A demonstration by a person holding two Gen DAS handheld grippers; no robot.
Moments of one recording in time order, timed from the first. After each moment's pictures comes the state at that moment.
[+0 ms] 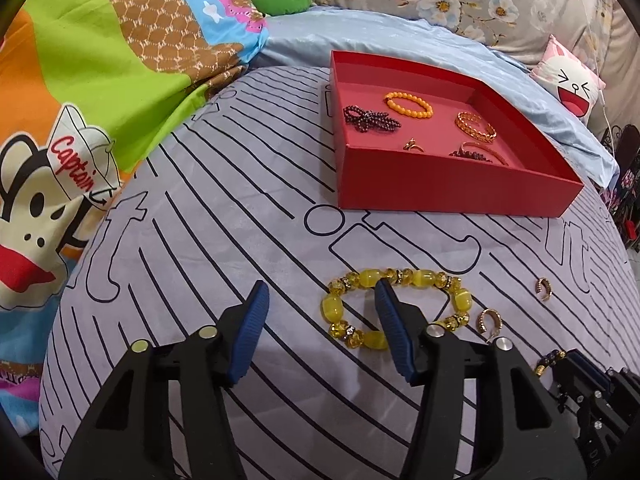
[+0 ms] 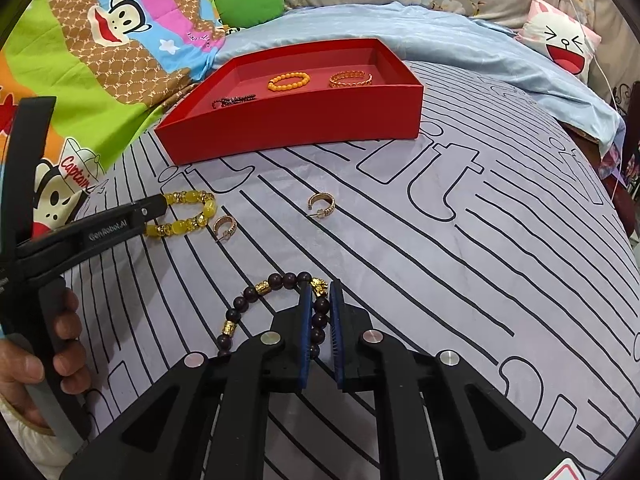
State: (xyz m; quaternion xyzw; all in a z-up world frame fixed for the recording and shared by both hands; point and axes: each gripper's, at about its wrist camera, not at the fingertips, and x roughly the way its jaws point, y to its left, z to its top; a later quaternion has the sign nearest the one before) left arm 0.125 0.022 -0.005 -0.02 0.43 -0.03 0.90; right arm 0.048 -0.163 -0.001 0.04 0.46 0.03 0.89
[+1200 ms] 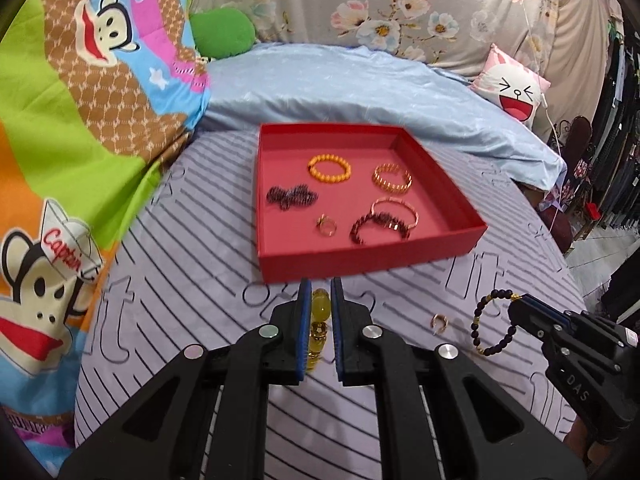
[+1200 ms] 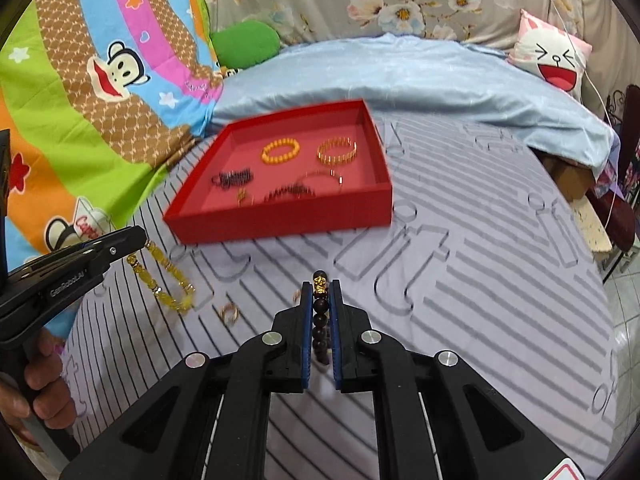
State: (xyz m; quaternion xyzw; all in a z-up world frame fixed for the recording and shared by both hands) left arm 0.121 -0.007 0.084 -0.01 0.39 -0.12 0.91; right arm 0.075 -0.195 0.067 0.07 0.40 0.03 0.91
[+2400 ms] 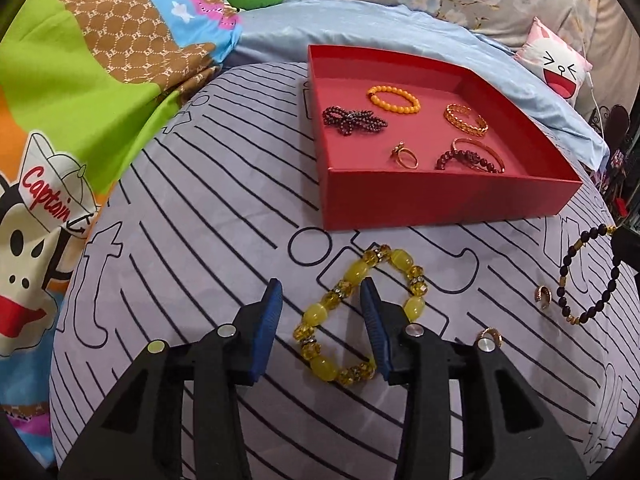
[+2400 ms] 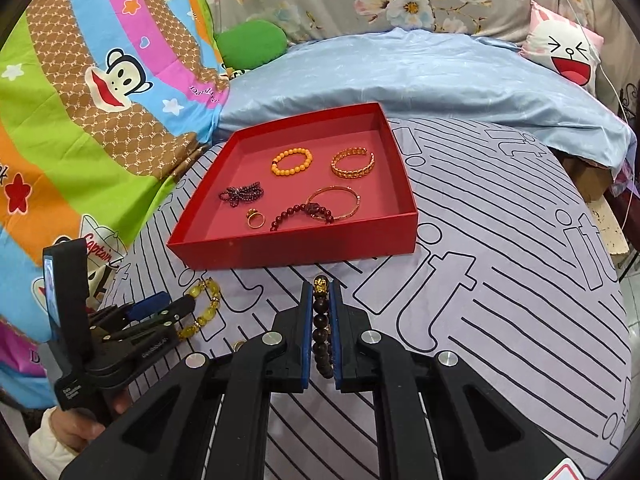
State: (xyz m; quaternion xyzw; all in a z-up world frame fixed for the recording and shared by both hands) left arm 0.147 0.018 -0.001 0.00 0.45 -0.07 0.89; right arm 0.105 -0.189 0.062 0.09 0.42 0.05 0.90
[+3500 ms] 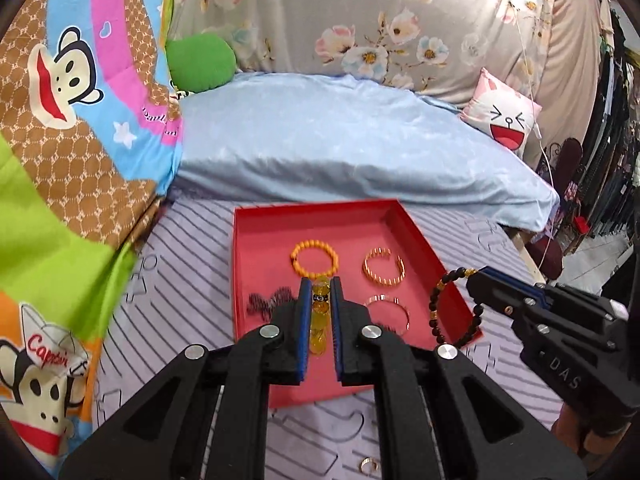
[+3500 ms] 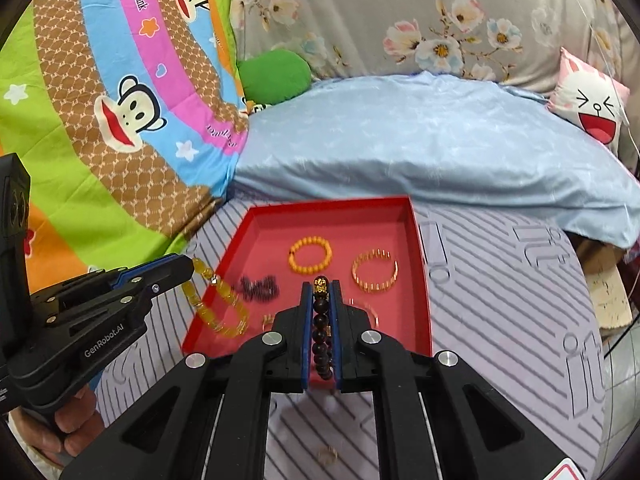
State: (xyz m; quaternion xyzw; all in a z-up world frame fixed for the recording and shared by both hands) left arm 0.215 -0.021 0.129 -0.02 0.35 -0.15 0.92; right arm 0.196 -0.181 0.128 0.06 0.36 0.09 0.93
